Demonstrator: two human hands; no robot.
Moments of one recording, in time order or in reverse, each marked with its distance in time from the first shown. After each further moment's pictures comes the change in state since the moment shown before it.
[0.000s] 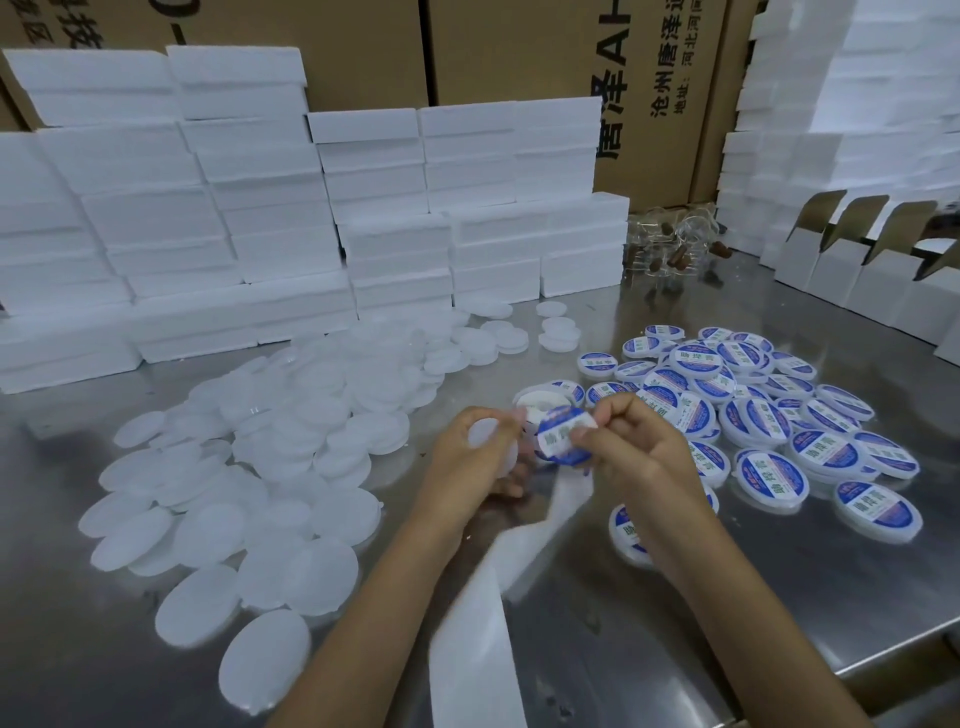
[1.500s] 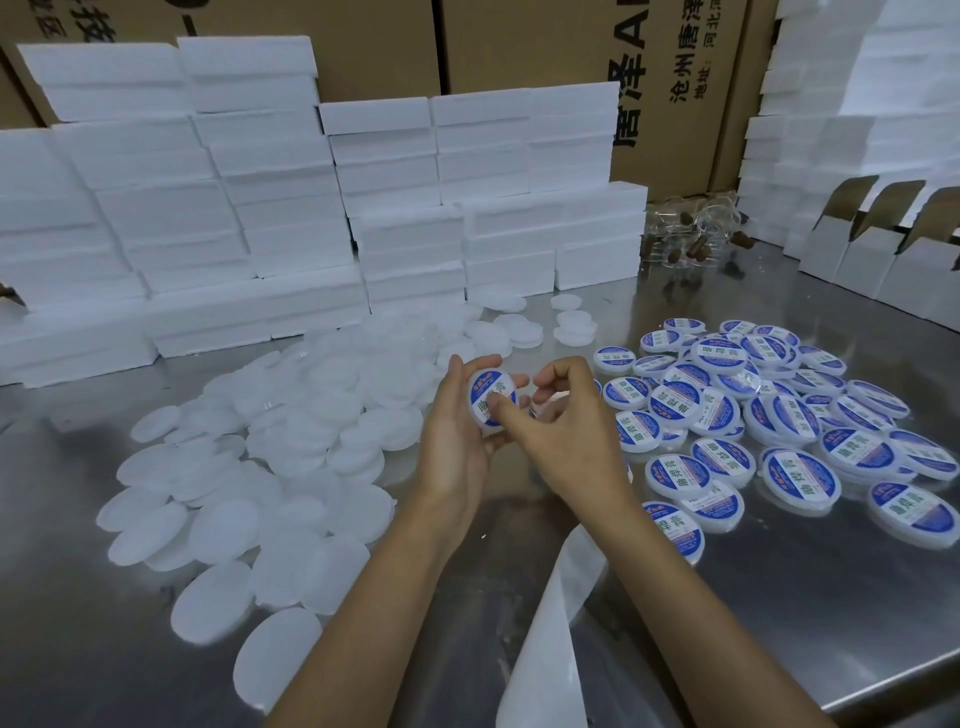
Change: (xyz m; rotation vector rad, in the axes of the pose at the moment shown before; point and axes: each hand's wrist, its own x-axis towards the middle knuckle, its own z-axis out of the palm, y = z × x) left_hand 0.004 0.018 -0.012 -0.414 -0.056 0.106; right_hand 0.037 0.032 0.056 -0.587 0.132 -0.160
